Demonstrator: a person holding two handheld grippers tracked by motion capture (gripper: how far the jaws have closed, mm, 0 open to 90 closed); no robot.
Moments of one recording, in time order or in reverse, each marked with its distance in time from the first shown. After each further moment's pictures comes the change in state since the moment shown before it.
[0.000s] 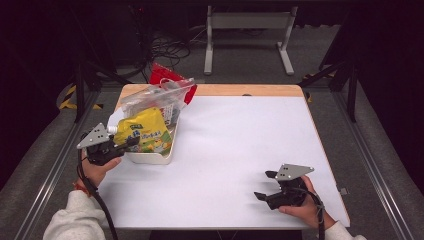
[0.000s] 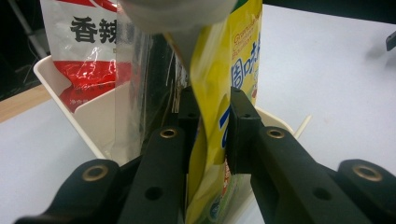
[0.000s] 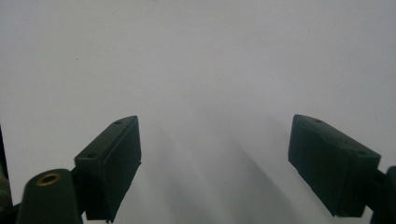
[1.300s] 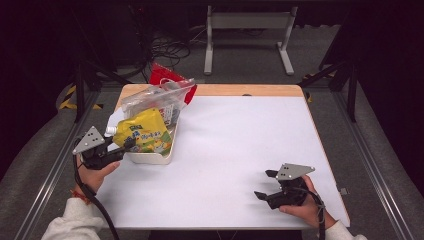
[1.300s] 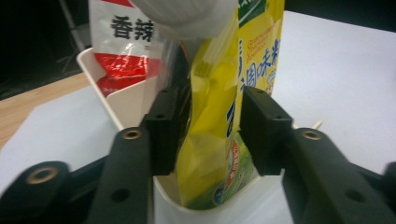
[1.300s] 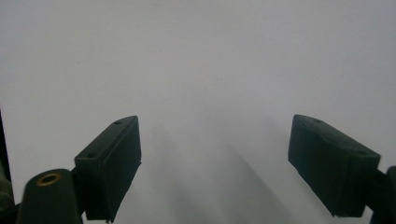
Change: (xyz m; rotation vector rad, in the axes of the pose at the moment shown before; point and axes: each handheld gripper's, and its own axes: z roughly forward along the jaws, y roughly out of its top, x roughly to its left) left arm -0.018 -0.002 -0.017 -0.020 0.159 -0.084; right arm 0.000 0.003 -0.003 -0.010 -0.003 -0.013
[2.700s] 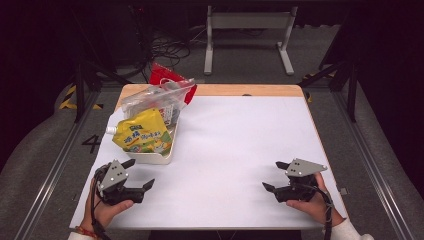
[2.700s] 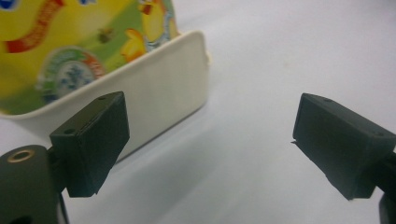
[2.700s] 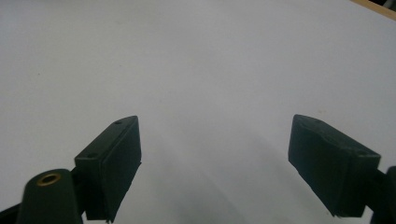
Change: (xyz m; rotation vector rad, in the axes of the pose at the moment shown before) left arm -0.094 -0.027 -0.004 0.188 -0.019 0.069; right arm -0.011 0.004 -0.021 -0.048 -0.133 -0.037
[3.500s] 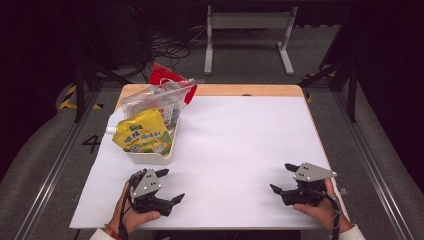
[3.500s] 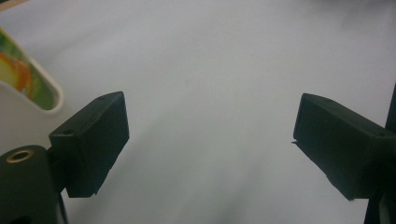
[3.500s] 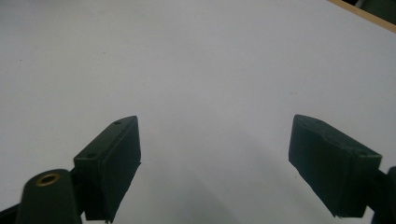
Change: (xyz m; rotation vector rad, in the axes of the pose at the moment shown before) left arm -0.054 0.018 0.042 0.014 -0.210 0.075; right arm 0.001 -0.012 -0.018 0.006 -0.075 0.002
